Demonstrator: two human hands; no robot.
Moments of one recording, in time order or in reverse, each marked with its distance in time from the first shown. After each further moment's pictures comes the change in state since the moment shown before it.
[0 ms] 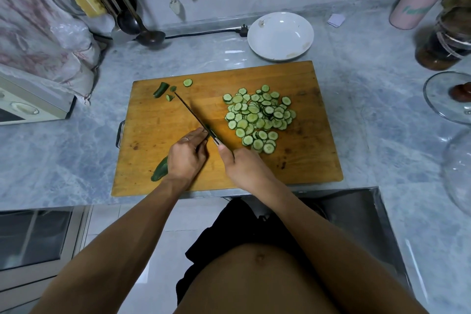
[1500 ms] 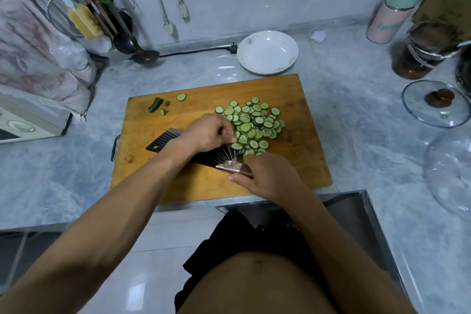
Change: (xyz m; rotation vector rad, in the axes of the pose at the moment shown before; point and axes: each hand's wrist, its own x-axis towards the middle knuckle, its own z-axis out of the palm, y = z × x) left_hand 0.087 0.079 -0.037 -0.083 -0.609 0.126; right_hand -0.029 0.043 -0.048 -0.533 0.184 -0.466
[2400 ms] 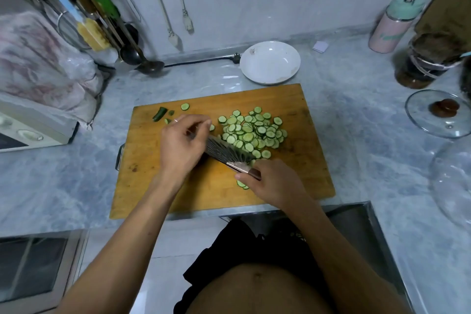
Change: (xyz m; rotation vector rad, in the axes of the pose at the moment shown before) left_hand -0.055 0.013 -0.008 -0.236 0.851 0.041; right_hand 0.001 0.006 -0.004 0.246 0.022 0.238
